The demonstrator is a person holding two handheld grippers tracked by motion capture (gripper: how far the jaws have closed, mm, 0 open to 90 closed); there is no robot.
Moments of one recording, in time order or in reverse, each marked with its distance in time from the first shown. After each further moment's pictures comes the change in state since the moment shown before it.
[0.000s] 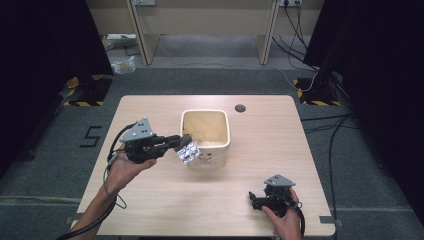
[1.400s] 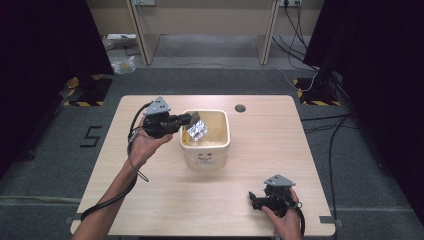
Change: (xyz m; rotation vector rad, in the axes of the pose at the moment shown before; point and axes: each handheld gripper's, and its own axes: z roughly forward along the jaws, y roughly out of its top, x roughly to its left) left arm 0.043 0.018 0.061 0.015 0.117 -0.060; right arm 0.000 0.000 0.000 -0.002 0.001 0.001
